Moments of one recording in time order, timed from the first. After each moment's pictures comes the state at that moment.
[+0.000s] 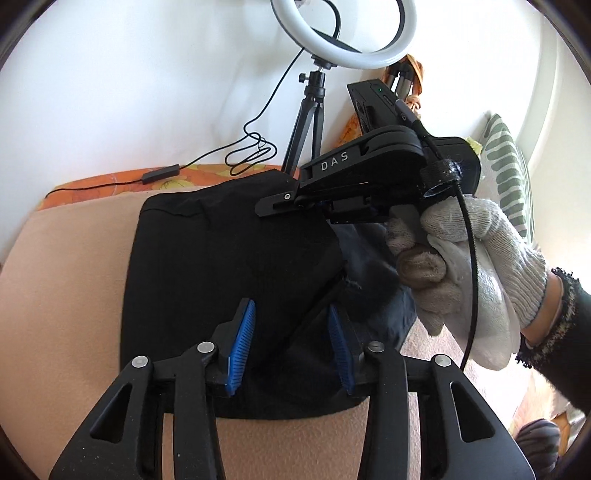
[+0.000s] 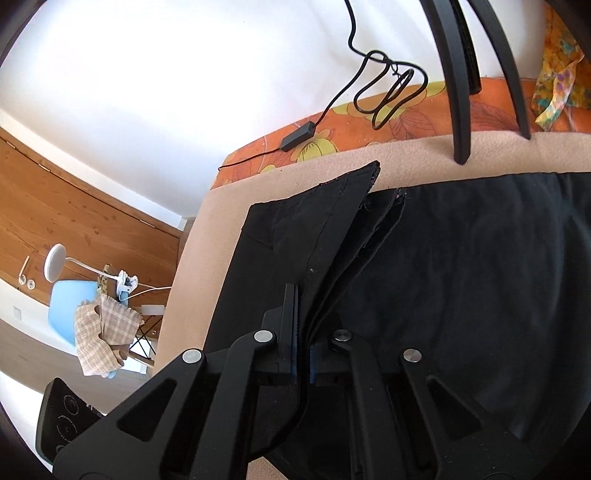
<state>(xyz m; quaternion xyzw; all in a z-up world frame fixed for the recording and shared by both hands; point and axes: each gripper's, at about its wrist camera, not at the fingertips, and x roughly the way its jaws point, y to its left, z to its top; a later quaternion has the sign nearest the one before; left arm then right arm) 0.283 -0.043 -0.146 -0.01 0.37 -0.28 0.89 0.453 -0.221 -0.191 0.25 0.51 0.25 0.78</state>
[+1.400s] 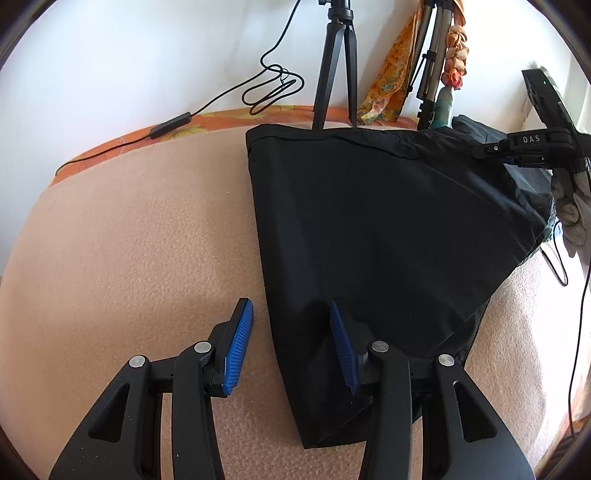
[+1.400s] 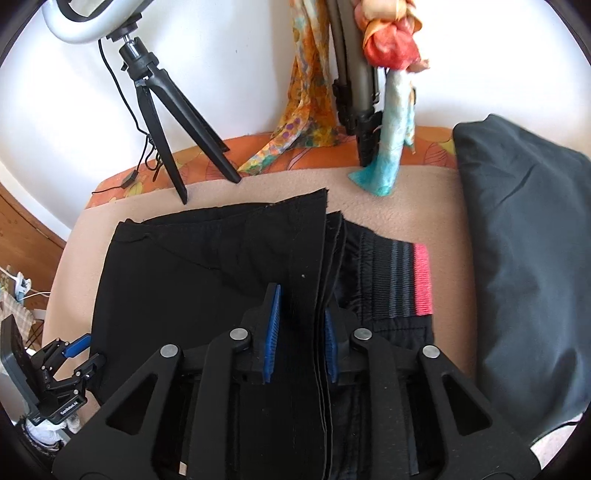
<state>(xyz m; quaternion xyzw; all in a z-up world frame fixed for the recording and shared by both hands) 0.313 -0.086 -0.201 0.04 0.45 -0.20 0.87 0.410 -0.423 -0.179 0.11 0.50 0.04 0.86</state>
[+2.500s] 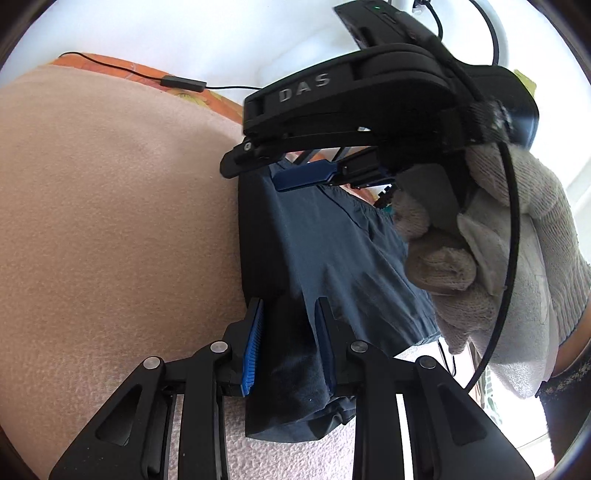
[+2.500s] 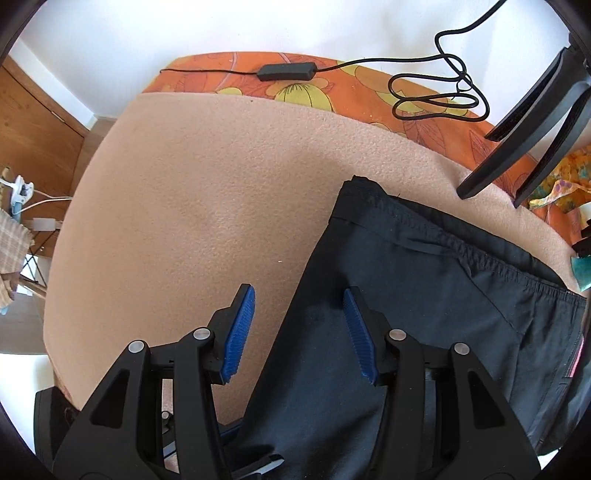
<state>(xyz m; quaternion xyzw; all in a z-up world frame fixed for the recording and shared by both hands) 0.310 -0.049 -0.206 -0.23 0.43 -0.27 0.83 0.490 -0.130 -0.200 -0.03 0.63 0.15 0.76</state>
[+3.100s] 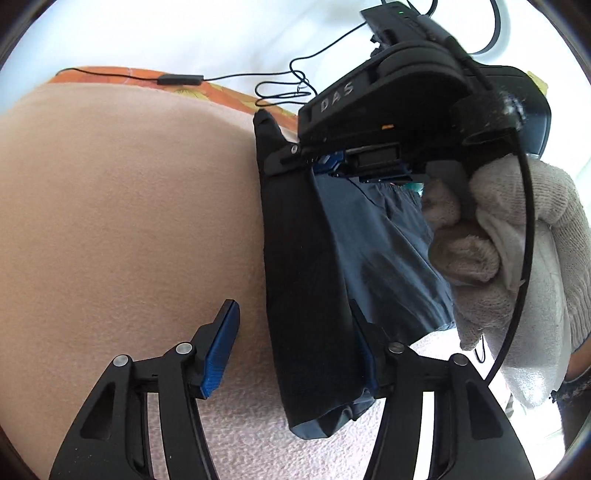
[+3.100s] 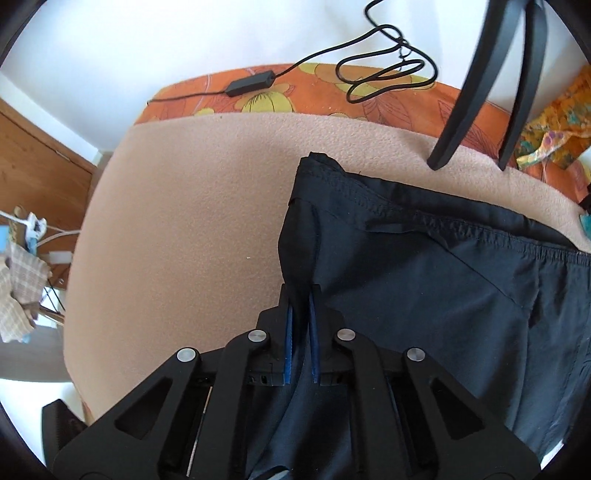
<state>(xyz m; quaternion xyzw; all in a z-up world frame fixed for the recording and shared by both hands) 0.306 -0.075 -0.204 -0.17 0.46 -0.24 0.84 0.481 -0.191 -0.207 0.08 0.60 0.16 0.78</state>
